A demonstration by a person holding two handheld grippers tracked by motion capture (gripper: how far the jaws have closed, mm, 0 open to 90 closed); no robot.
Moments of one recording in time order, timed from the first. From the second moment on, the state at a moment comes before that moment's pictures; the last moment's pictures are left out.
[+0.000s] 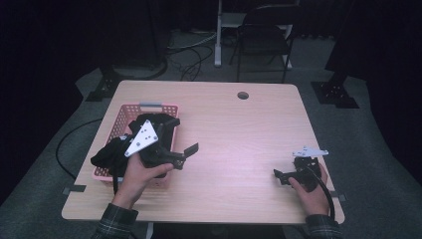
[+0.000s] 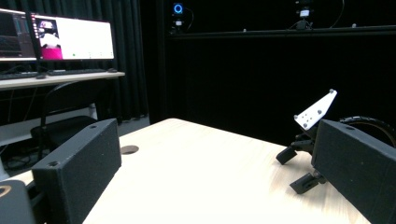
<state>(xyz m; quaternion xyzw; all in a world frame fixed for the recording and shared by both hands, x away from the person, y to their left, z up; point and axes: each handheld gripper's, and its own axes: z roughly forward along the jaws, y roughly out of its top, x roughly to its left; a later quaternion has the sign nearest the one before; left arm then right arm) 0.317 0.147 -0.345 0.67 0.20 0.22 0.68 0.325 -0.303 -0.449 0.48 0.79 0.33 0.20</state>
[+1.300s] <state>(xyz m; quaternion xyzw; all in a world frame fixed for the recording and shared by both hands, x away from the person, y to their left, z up) 0.321 0.223 -0.332 0.66 0.23 0.25 0.67 0.325 -0.303 -0.449 0.48 0.79 0.33 0.20</state>
